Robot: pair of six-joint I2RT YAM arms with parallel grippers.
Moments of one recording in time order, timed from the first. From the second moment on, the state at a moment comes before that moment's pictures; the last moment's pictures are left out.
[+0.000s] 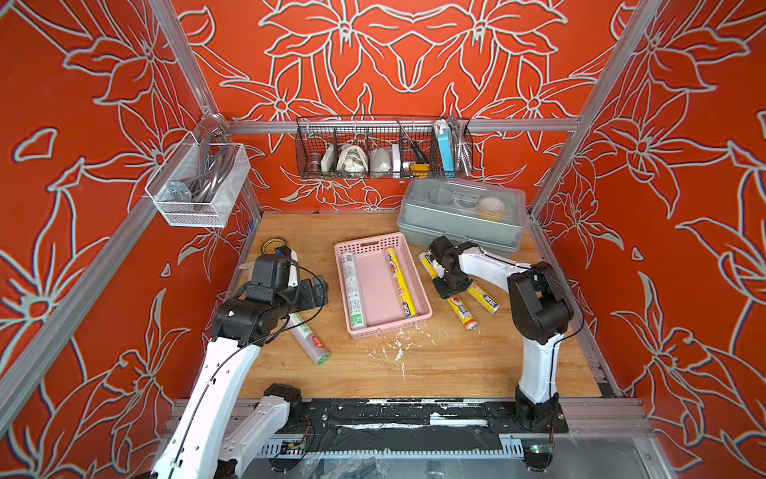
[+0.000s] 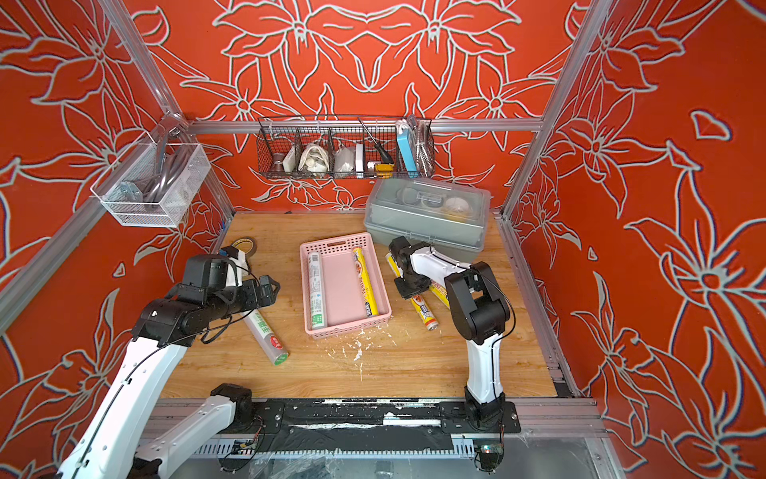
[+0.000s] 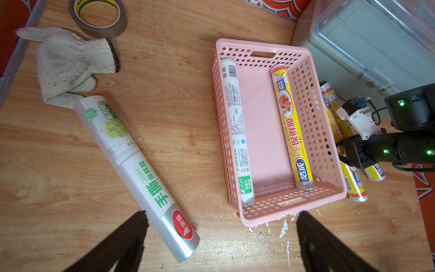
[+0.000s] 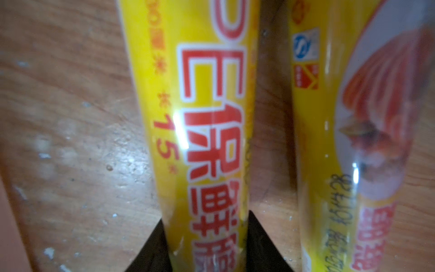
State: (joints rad) left arm -0.14 0.88 1.12 -1.05 0.04 -0.41; right arm 0.48 1.99 1.41 -0.90 0.15 0.05
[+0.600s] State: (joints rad) left arm -0.14 0.87 1.12 -1.07 0.02 -0.41; right arm 0.48 1.70 1.35 -1.00 0.14 0.11
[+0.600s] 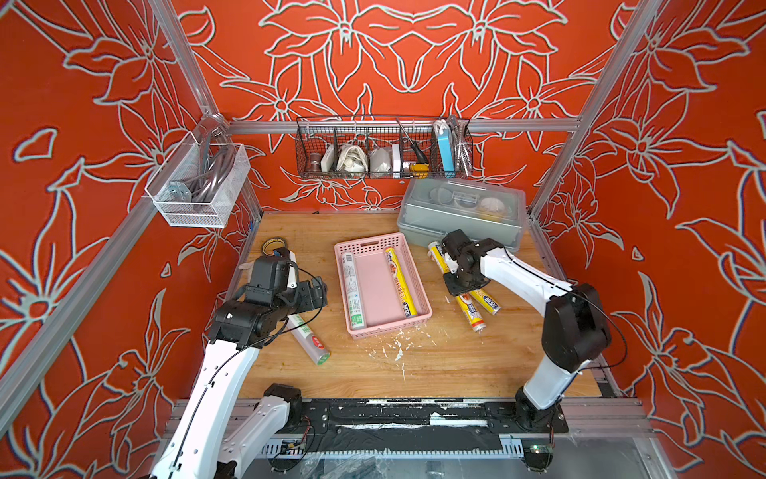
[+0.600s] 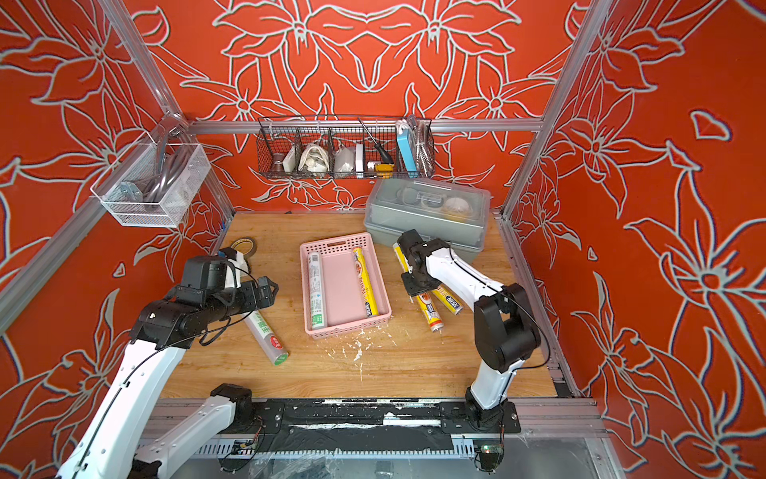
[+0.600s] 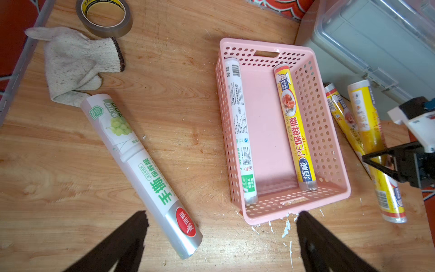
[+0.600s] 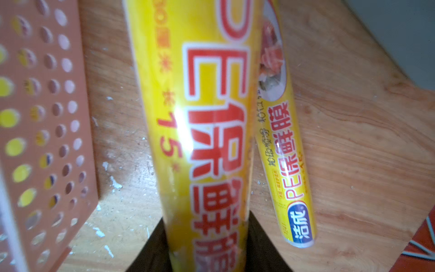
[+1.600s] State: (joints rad) left arm -0.14 0.80 1.12 -1.07 0.05 -0.41; right arm 0.72 1.94 1.79 -1.02 -0.12 0.45
